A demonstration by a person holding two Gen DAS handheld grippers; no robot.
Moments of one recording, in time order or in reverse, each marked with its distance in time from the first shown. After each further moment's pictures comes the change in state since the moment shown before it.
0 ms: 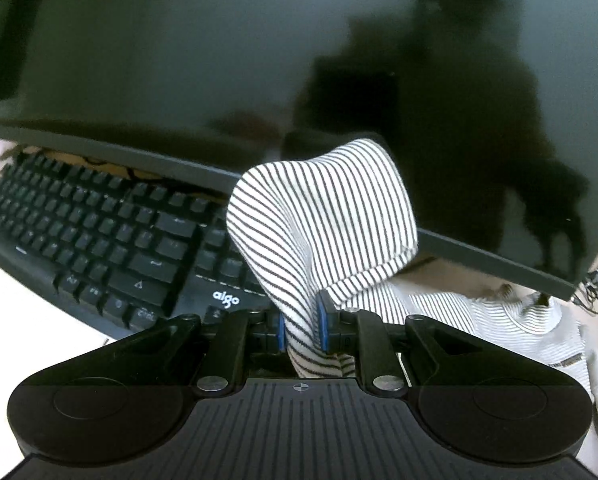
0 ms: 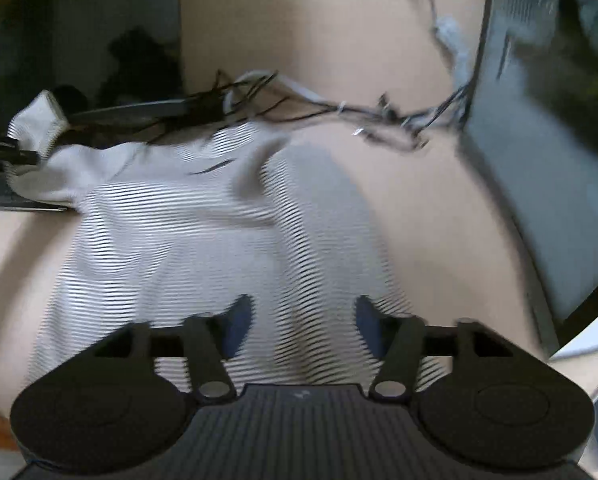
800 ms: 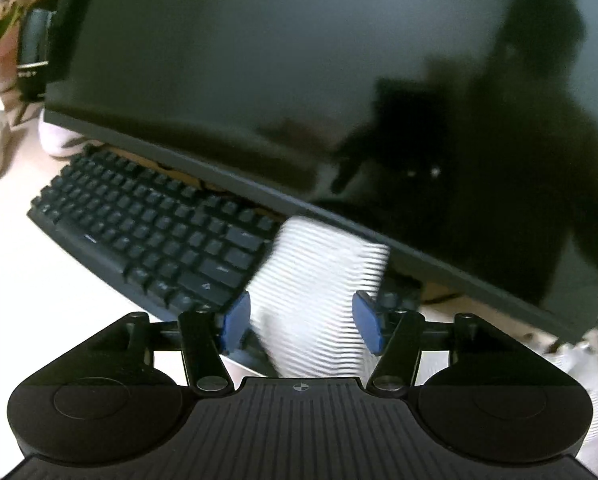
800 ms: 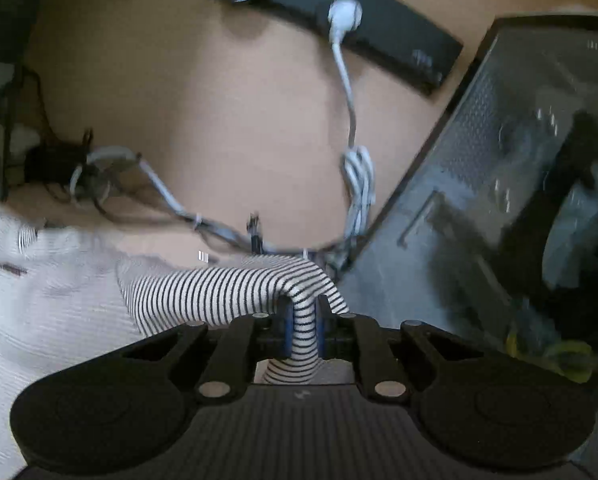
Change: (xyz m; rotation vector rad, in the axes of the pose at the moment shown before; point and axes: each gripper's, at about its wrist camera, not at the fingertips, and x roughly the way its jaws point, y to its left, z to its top) left arm -0.042 0.008 0.004 -0.125 -0.052 0.086; right arm 0.054 -0.069 0.124 -0.250 -0.144 -0.326
